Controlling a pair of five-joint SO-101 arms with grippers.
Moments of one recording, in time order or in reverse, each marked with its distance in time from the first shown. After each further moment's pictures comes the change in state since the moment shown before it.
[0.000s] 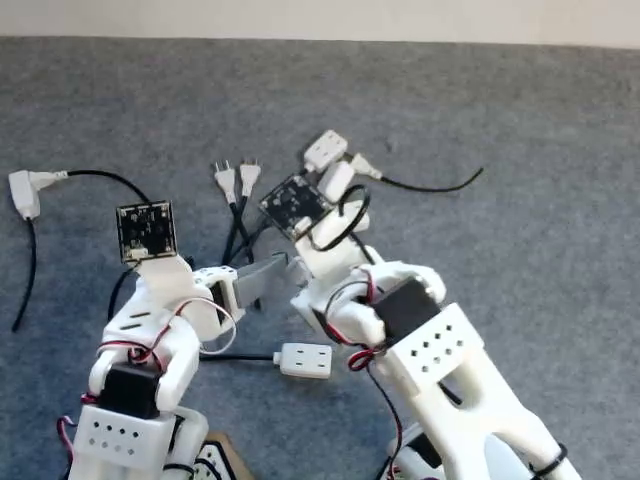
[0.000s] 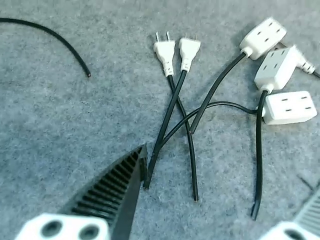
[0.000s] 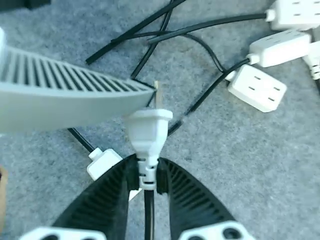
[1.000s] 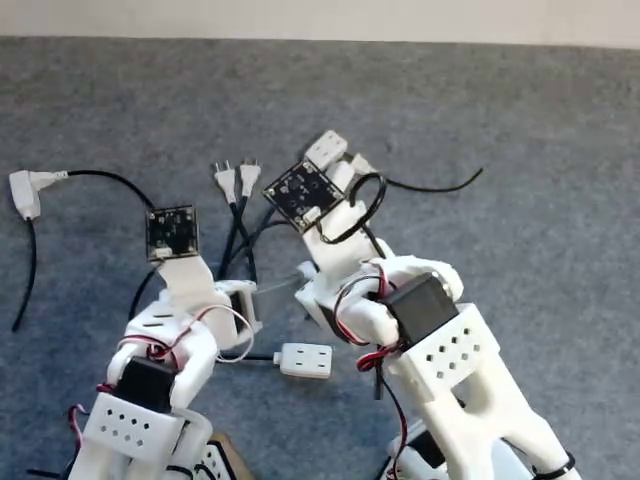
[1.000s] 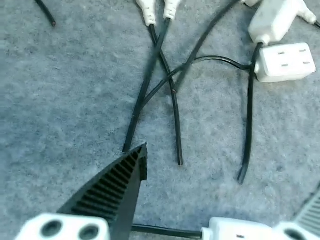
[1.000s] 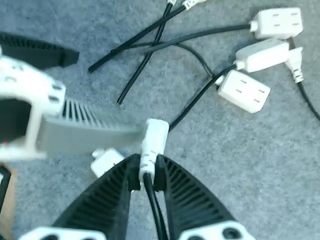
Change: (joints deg) left arm 1.5 0.7 1.7 0.1 -0.1; right arm 0.2 0.6 -6.6 7.6 0.0
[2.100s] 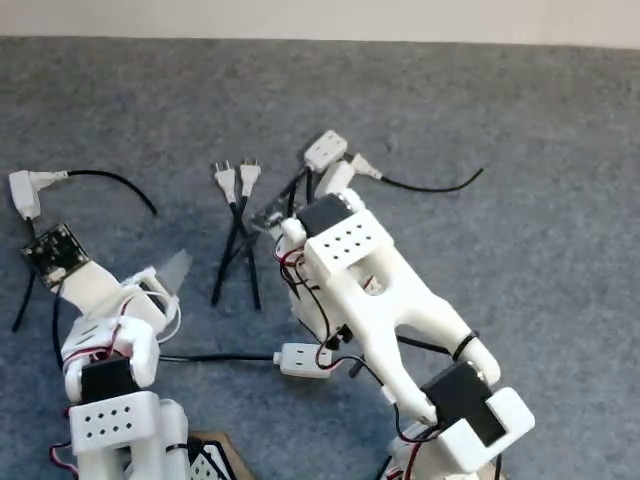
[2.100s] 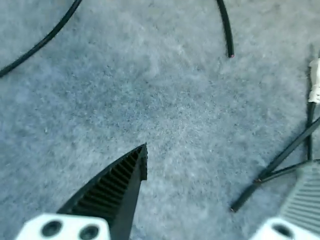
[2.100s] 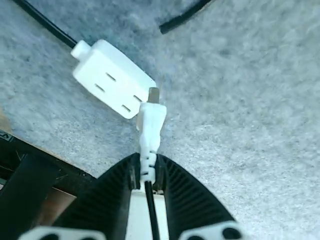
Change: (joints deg) left arm -31.3 -0.3 8.0 -6.8 0.0; right arm 0.9 38.8 -14.2 19.9 -1.1
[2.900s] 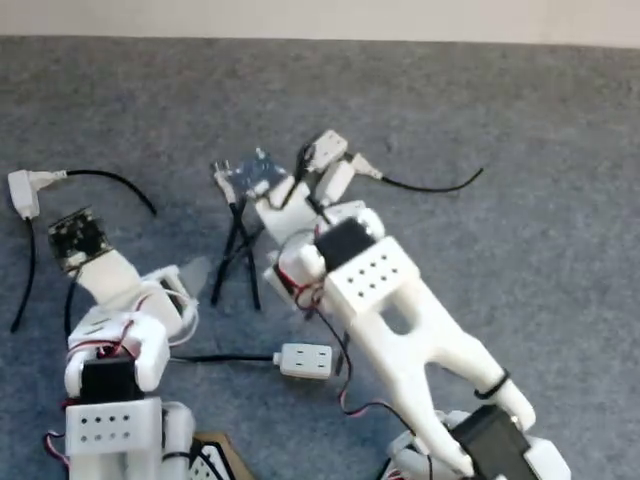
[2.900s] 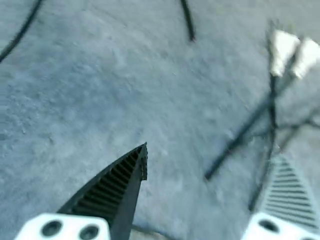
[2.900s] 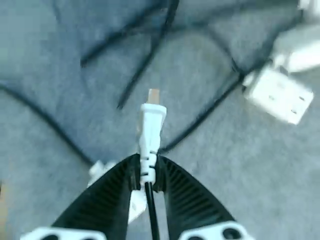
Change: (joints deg) left arm 10.2 0.0 -10.9 13.5 0.0; right arm -1.9 -14.9 10.6 -31.7 0.0
